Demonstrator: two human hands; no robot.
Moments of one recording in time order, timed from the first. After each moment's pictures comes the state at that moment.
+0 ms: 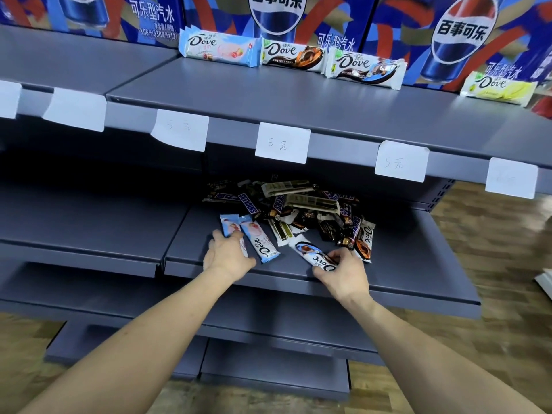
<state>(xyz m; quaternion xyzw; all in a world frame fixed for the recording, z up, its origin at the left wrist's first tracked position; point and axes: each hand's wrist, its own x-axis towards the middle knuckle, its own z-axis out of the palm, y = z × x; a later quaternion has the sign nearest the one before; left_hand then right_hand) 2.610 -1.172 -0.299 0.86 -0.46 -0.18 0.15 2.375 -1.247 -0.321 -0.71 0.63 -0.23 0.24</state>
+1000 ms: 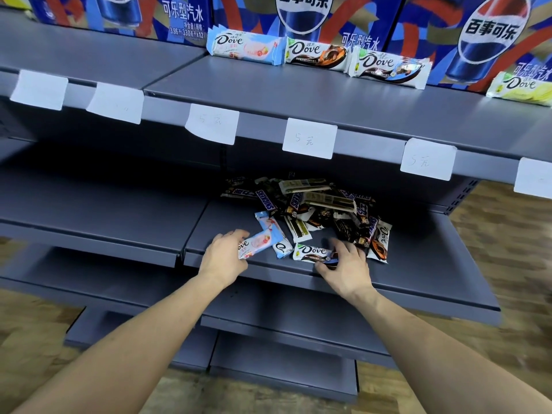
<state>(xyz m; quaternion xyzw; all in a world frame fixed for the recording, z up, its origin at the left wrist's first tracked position) 2.641 -1.134 -0.308 0.80 -0.53 -0.15 0.23 2.395 -1.245 -0.322 -0.79 0.57 -0.13 0.19</state>
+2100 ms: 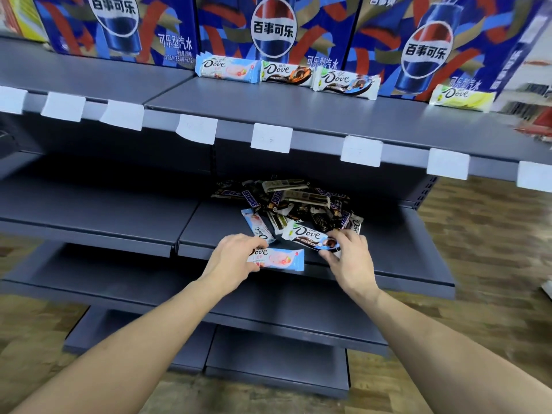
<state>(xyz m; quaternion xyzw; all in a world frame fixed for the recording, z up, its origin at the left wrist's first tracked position) 2.569 -1.084 -0.260 0.73 -0.64 -0.06 0.21 2.334 -1.203 -0.276 -0.81 0.50 -0.28 0.11</state>
